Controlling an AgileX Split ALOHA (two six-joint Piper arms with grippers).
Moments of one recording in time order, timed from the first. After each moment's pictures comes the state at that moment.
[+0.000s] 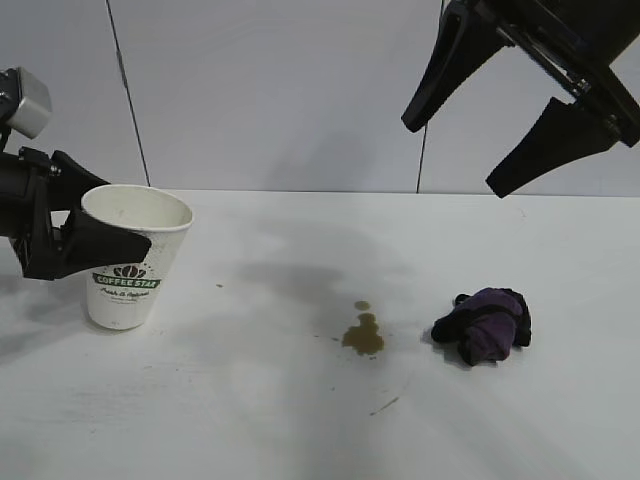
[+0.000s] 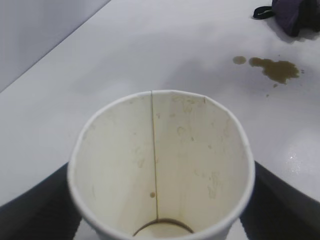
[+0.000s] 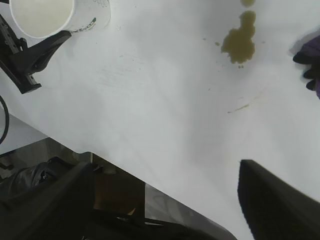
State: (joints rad) left arm 0.04 1.94 -0.86 -1.71 0.86 2.66; right arm 0.16 1.64 -1.30 0.64 1.18 -0.12
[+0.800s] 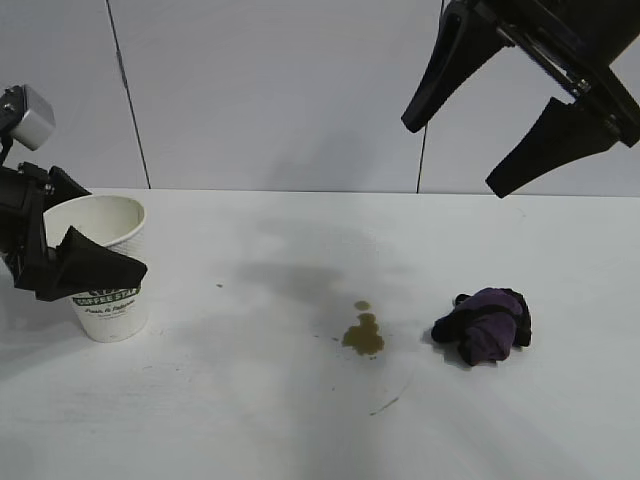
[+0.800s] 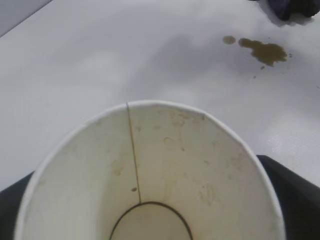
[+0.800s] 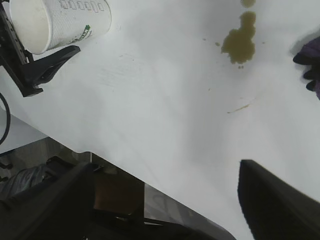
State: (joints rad) left arm 0.04 1.94 -0.86 -1.61 0.82 2.55; right arm 0.16 1.64 -1.30 0.64 1.18 -0.13
